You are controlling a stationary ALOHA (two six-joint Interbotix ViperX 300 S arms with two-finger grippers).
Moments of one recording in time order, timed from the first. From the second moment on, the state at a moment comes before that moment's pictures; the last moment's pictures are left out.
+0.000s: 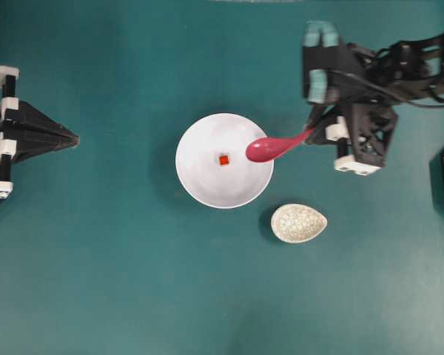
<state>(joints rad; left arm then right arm) 0.05 -0.96 1.11 0.01 0.17 -0.02 -0.21 -0.30 0.52 0.26 0.78 -0.27</state>
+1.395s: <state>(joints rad) 0.06 -0.97 1.11 0.01 0.17 -0.02 -0.17 0.01 0.38 0.19 0.81 -0.27</state>
